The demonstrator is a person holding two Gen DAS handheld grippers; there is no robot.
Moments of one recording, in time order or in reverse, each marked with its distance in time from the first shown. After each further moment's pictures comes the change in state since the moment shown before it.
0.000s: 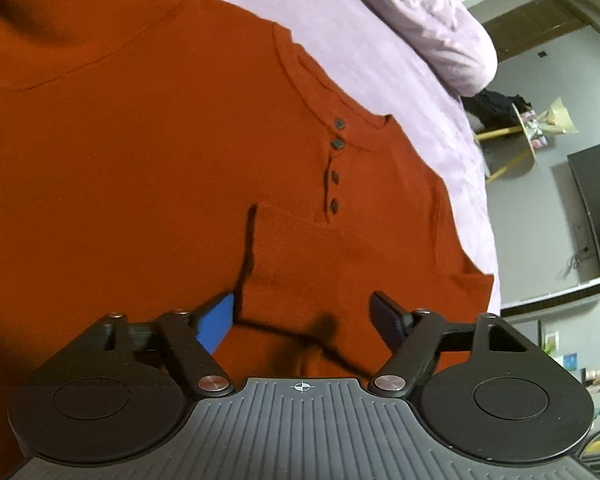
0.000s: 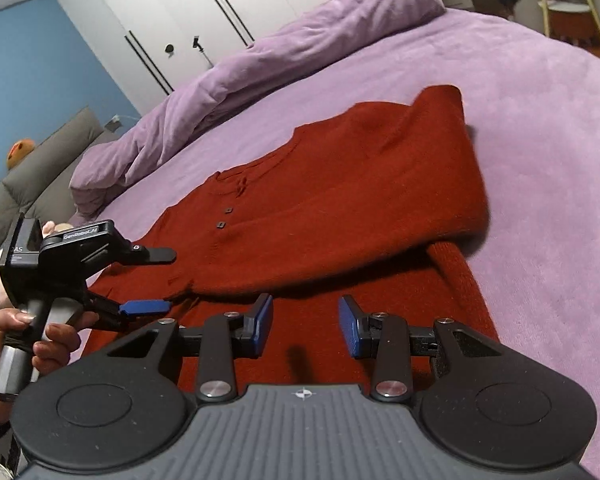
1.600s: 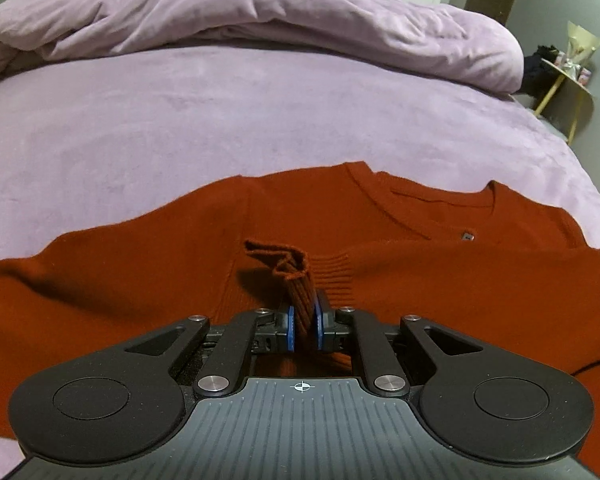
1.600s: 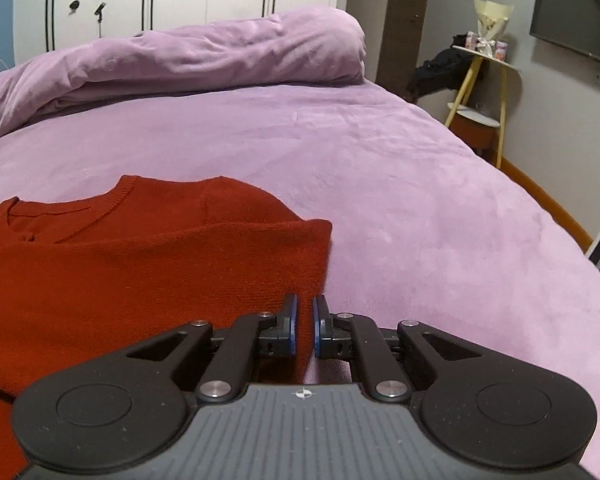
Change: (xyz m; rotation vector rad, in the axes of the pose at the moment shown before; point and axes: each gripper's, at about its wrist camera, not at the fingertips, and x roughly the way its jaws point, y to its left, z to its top) left arm 0.001 0.012 0.068 0.454 -0.283 0.387; right arm 0.133 -0.007 0.099 -0.258 -0.123 -0.576
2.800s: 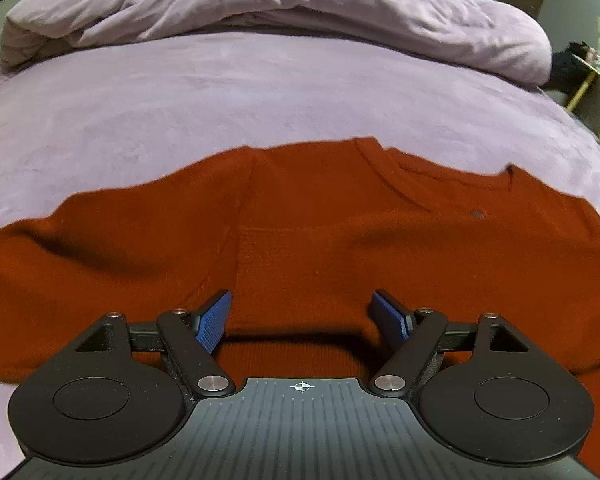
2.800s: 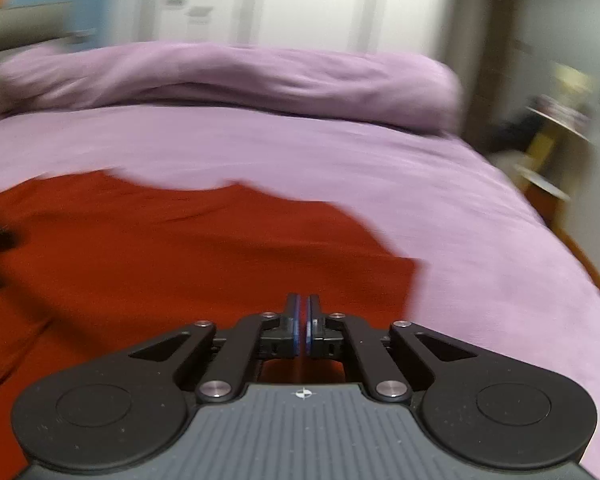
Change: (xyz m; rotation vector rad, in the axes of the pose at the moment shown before) left arm 0.000 -0.020 -0.020 -0.028 0.028 0.106; right arm -0.030 0.035 -0.015 -0.259 -0.103 0.217
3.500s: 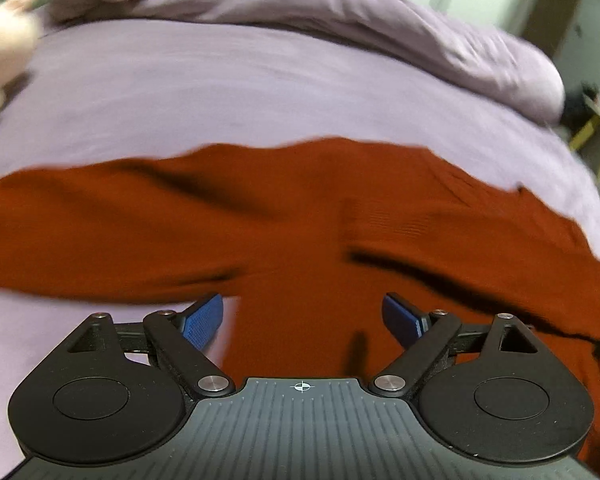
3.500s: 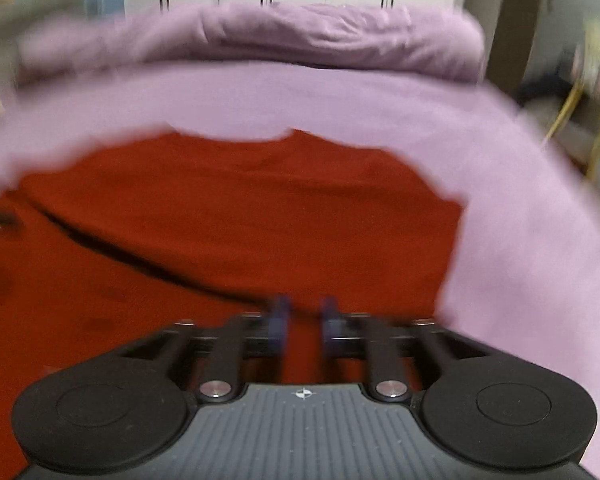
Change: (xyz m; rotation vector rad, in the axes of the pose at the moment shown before) left arm -0.076 0.108 -0.044 -0.188 -0.013 -0.032; right arm -0.042 0.019 -0.003 0.177 0.167 0.146
